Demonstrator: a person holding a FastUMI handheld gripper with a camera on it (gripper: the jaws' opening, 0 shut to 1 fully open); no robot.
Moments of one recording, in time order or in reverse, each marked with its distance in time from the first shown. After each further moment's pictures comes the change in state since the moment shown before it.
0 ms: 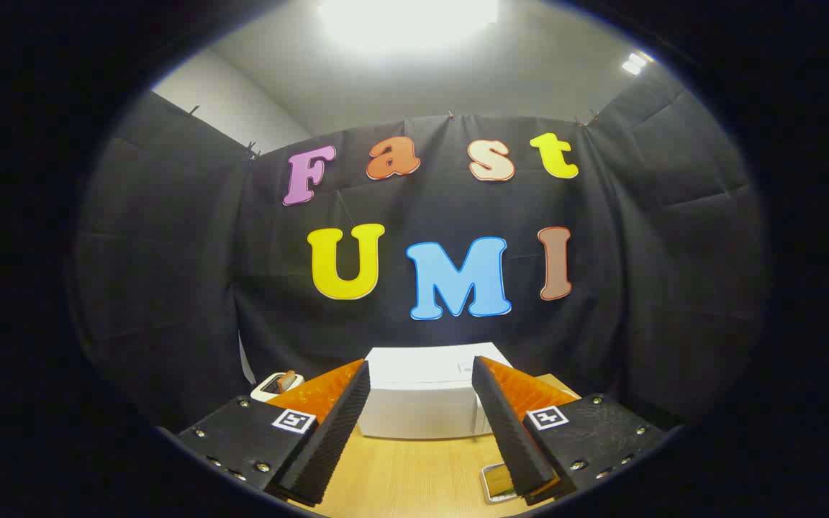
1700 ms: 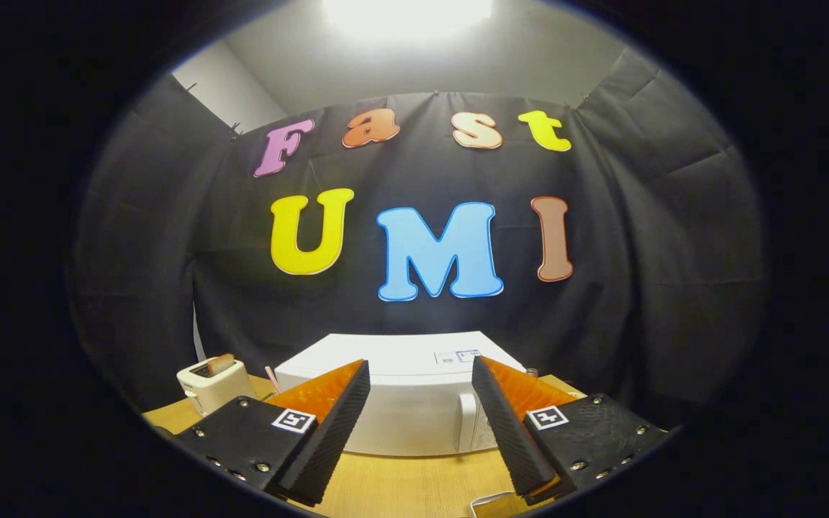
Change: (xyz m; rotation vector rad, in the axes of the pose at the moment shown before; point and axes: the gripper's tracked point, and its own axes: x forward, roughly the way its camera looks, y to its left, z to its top) arm 0.165 -0.068 -0.142 -0.025 -0.037 -0.063
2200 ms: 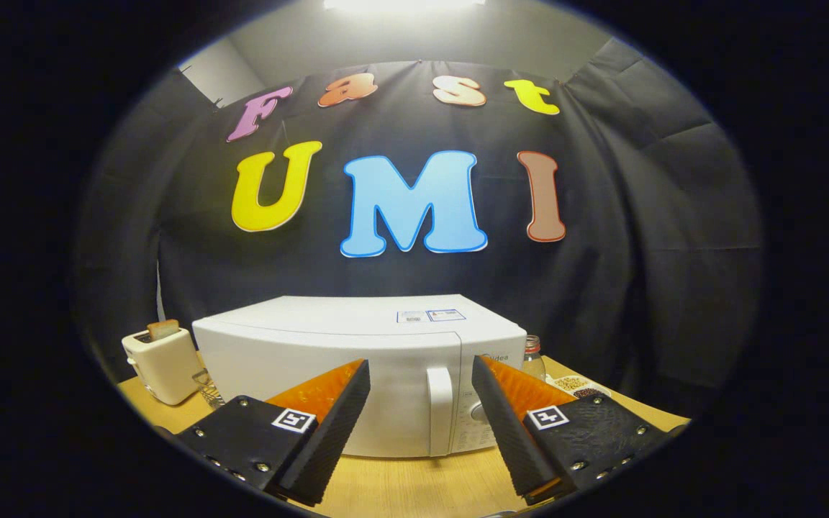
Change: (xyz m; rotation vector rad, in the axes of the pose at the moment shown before) arm 0.092 -0.050 -0.103 -0.008 0.071 -0.069
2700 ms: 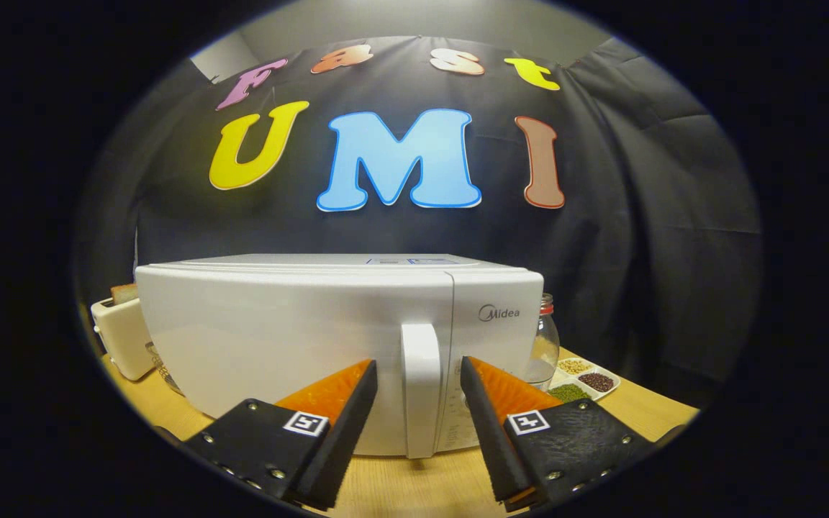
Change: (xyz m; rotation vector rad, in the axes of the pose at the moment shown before) arm 0.054 -0.015 -0.062 -0.024 0.068 -0.039
